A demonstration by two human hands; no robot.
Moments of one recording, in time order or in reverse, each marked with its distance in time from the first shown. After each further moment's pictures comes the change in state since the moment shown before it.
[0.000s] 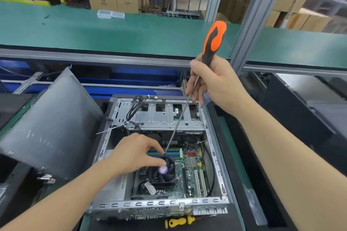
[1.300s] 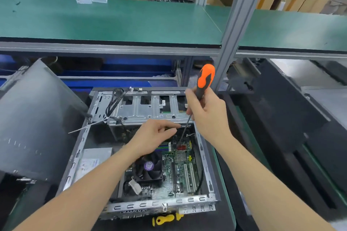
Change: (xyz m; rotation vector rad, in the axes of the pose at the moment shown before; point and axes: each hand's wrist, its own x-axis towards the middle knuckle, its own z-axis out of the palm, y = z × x) left_hand 0.074 0.042 0.050 -0.582 0.044 -0.038; right_hand -0.052 0.123 -0.001 -0.363 0.417 -0.012
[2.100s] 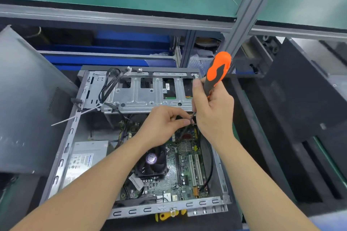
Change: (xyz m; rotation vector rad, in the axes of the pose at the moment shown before) left_hand 0.023 -0.013 0.016 -0.077 0.037 0.105; right_hand -0.009 0.017 0.042 0.057 0.132 0.028
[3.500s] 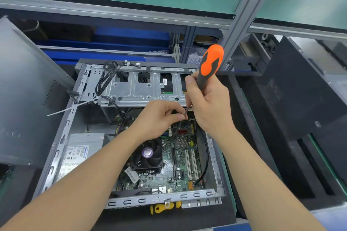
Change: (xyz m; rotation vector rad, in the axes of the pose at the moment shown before) left_hand -0.002 0.001 -0.005 0.103 -0.048 0.017; right_hand 0.003 -0.005 -0.012 0.012 -0.186 -0.029
